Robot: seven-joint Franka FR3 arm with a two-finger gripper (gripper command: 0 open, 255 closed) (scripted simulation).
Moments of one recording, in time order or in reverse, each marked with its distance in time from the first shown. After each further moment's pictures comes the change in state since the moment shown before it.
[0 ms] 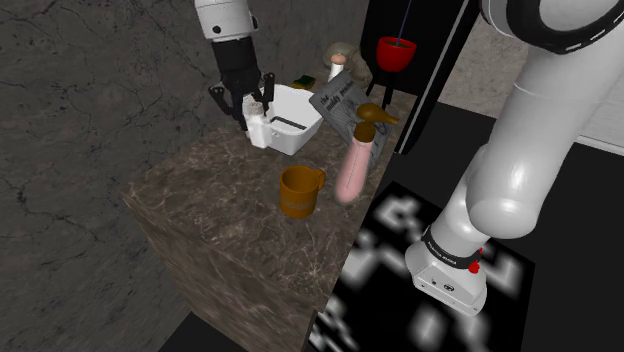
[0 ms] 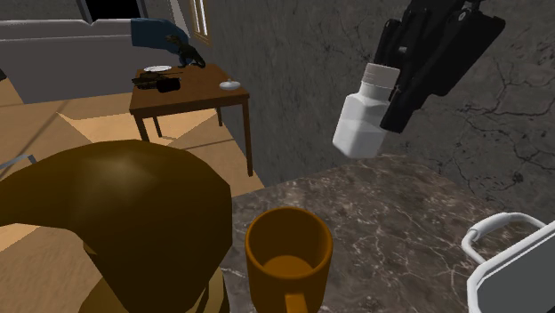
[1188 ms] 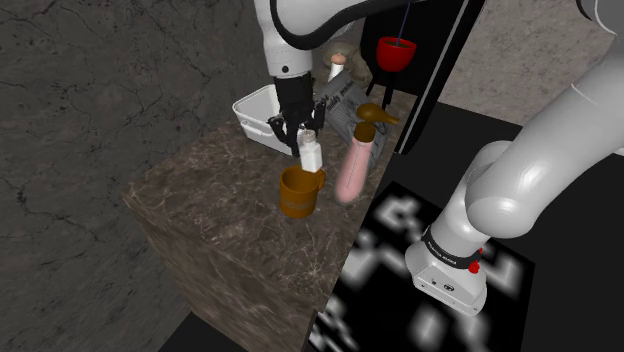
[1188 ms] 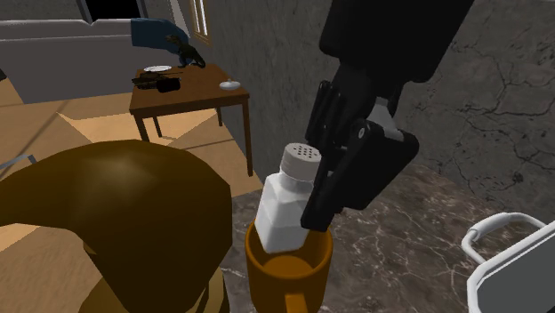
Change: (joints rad) arm -0.036 -0.347 -0.035 -0.521 0.059 0.174 -0.109
